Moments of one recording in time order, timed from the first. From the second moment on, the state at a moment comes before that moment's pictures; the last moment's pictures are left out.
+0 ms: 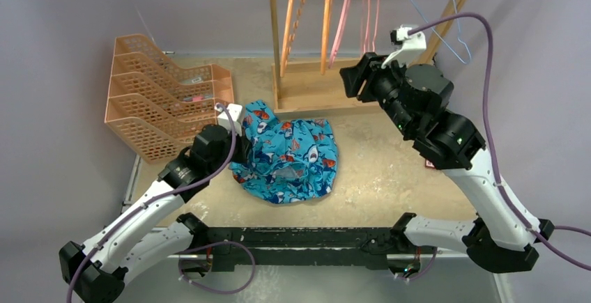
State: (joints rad) left arm -0.63 0.82 0.75 -0.38 -0.16 -0.33; right arm 0.78 1.12 1.63 -0.62 0.40 0.34
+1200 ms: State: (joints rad) left arm -0.63 0.80 0.71 -0.38 -0.01 -0.26; right arm 0.50 1.49 1.81 -0.64 0.59 0.17
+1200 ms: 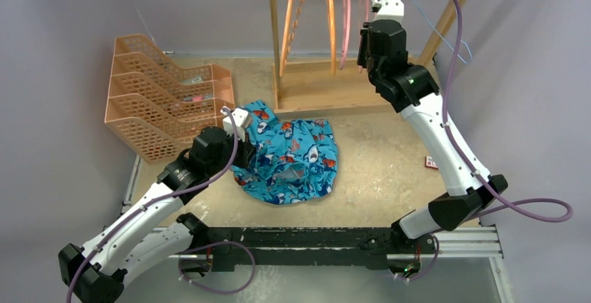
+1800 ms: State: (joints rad) left arm -0.63 0.81 0.71 -0.38 -0.01 -0.25; right arm 0.48 1.50 1.82 -0.65 0.61 0.15
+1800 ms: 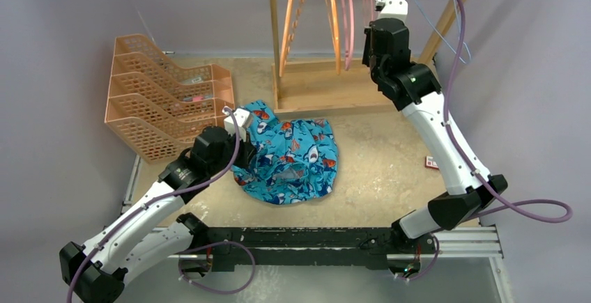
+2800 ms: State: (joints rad) left arm -0.63 0.83 0.71 -0.38 0.01 -0.25; right arm 0.40 1.55 1.83 -0.57 0.52 0.08
